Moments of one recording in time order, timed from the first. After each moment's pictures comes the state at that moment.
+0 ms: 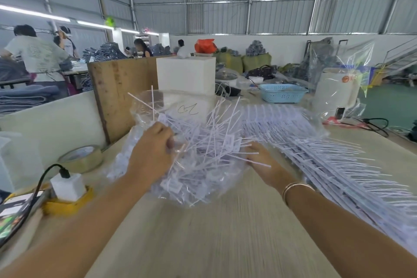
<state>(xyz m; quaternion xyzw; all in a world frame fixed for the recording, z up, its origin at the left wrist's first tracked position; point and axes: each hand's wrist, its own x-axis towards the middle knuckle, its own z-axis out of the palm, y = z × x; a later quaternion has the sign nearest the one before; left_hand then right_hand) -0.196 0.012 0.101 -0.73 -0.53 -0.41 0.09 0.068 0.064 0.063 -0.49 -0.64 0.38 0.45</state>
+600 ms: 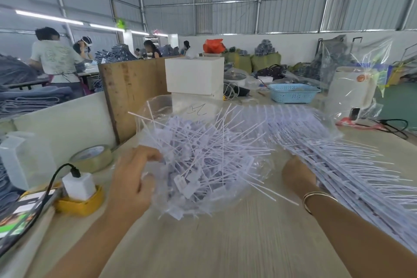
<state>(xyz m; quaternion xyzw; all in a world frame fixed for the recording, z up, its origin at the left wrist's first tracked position) -0.223 -0.049 0.076 -0.72 -0.45 -0.51 0.10 0.120 0.092 0.026 -0.81 -0.53 0.11 0.23</state>
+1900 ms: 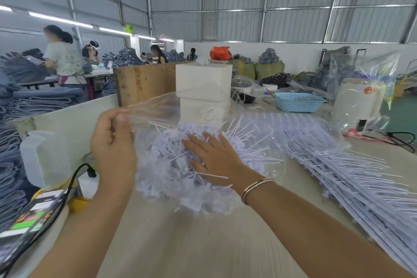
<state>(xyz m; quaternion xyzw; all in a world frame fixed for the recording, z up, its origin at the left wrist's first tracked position) -0.236 -0.041 0.133 -0.44 -0.43 -0.79 -0.01 -0.059 0.066 0.083 -0.41 -0.90 -0.14 0.09</state>
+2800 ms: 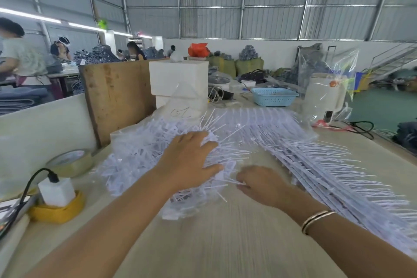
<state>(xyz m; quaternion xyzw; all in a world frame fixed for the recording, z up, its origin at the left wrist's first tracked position) -0.132 0.000 0.115 -0.85 -0.48 -0.16 0.15 0.085 0.016 0.065 -0.51 -0.85 -0.11 0.03</state>
